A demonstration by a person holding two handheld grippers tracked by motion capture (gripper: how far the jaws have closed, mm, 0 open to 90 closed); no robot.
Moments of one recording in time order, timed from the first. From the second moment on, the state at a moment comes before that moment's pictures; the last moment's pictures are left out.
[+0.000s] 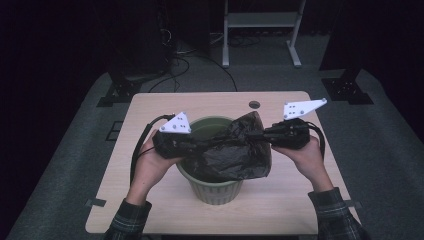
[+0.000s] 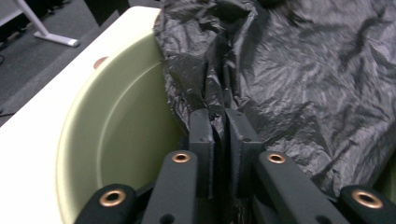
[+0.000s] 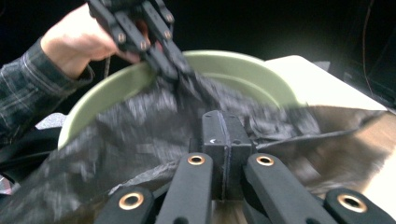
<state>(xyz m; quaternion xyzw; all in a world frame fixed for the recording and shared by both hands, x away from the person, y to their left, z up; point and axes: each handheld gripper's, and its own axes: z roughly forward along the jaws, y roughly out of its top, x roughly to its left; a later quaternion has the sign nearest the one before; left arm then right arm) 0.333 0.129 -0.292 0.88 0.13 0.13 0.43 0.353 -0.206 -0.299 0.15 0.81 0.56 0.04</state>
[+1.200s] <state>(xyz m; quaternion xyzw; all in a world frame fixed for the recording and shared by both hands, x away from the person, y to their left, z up) 0.328 0.078 -0.278 0.87 0.03 0.12 0.47 0.351 -0.154 -0.279 0.08 0.78 0.62 -0.02</state>
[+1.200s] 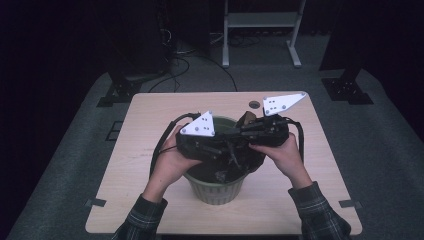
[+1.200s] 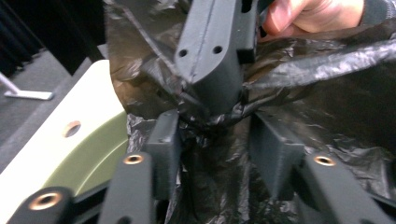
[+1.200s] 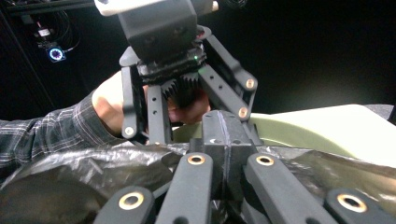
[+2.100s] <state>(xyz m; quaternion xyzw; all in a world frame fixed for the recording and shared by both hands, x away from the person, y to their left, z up) 0.332 0.126 -0.280 0.86 0.11 0.14 0.48 0.340 -0.225 -0.296 0.16 0.77 0.61 0.03</state>
